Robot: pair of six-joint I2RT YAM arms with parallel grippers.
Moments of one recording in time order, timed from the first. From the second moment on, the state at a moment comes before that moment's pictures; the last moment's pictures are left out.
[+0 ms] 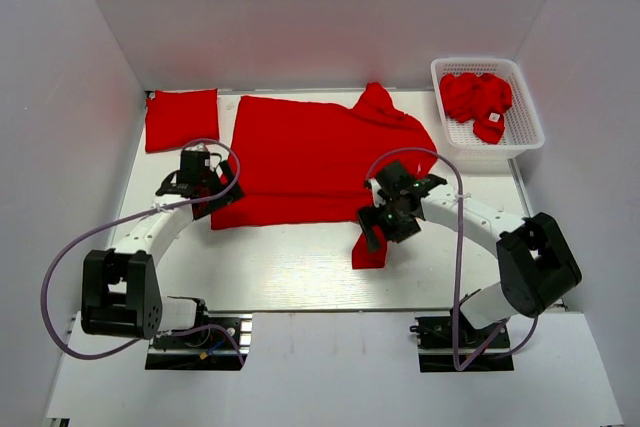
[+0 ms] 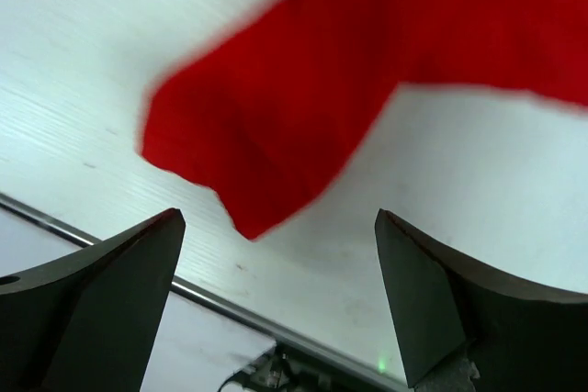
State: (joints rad) left arm -0.09 1.33 0.80 -0.37 -0.02 -0.49; right arm 0.61 1.47 0.95 -0.72 -0.20 0.10
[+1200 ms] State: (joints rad) left arm -0.10 1.28 0.73 -0.32 0.00 -0.48; right arm 0.73 1.62 1.28 -1.11 0.32 0.36
